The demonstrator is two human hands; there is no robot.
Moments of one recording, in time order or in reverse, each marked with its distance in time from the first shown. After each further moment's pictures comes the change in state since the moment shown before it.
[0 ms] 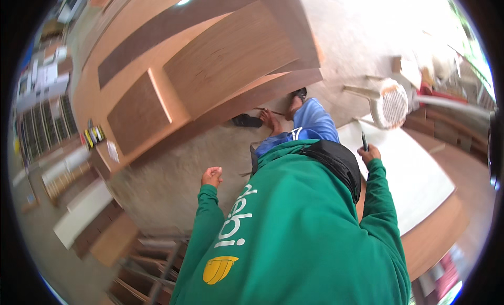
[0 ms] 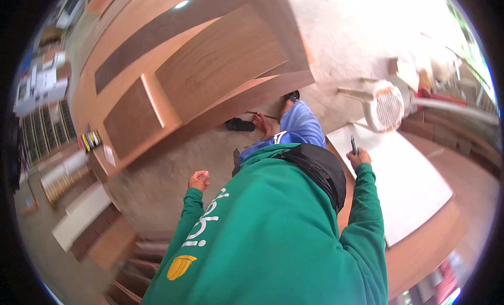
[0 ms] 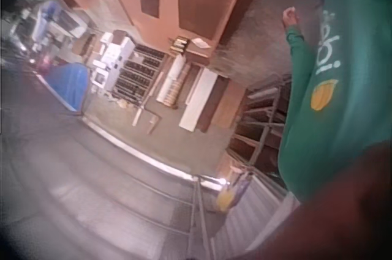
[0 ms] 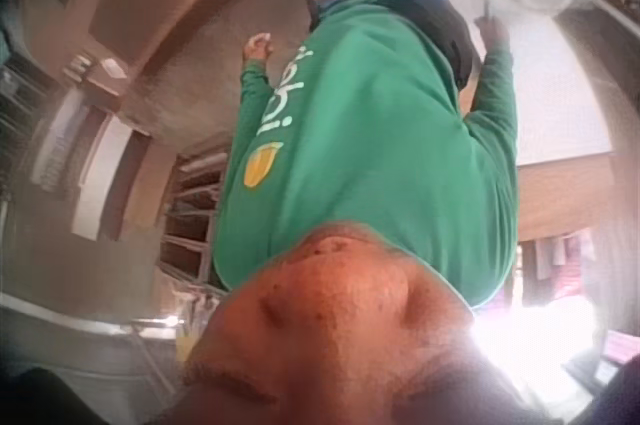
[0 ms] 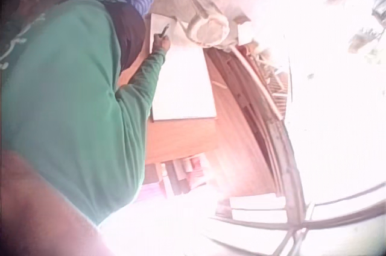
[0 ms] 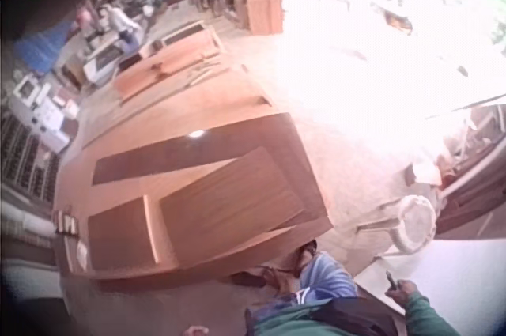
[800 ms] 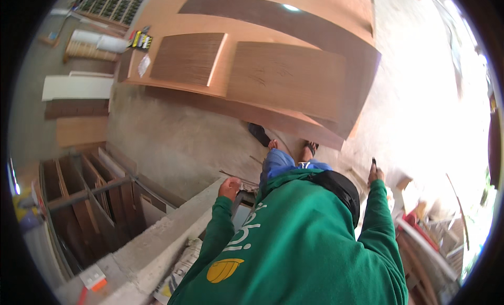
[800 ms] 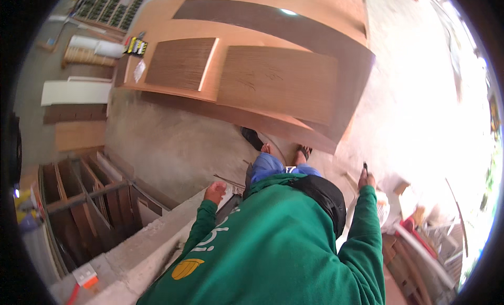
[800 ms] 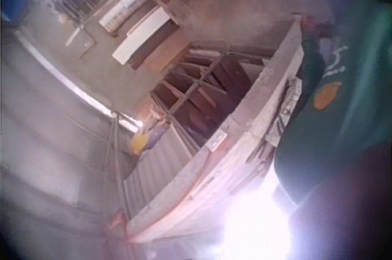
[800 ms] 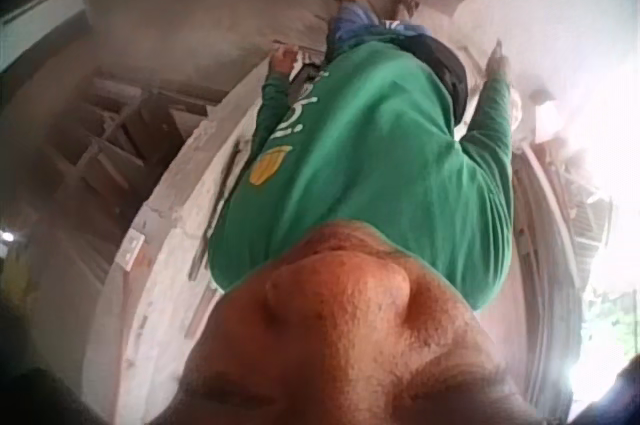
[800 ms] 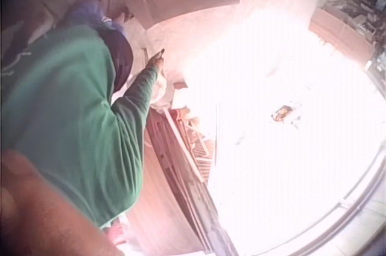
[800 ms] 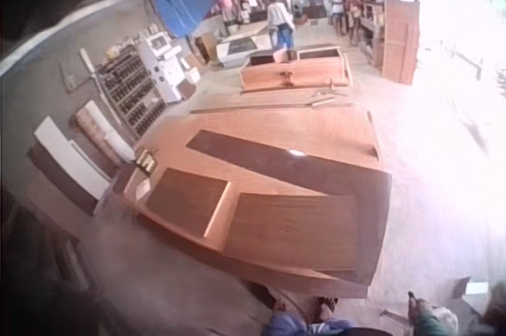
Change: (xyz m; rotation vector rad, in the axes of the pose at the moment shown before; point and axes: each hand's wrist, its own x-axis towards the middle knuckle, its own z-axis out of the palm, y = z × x) left_hand -0.096 -0.010 0.207 -0.542 0.247 0.117; right_hand 0.341 -0.116 -0.112 -0.234 0.163 -0.383
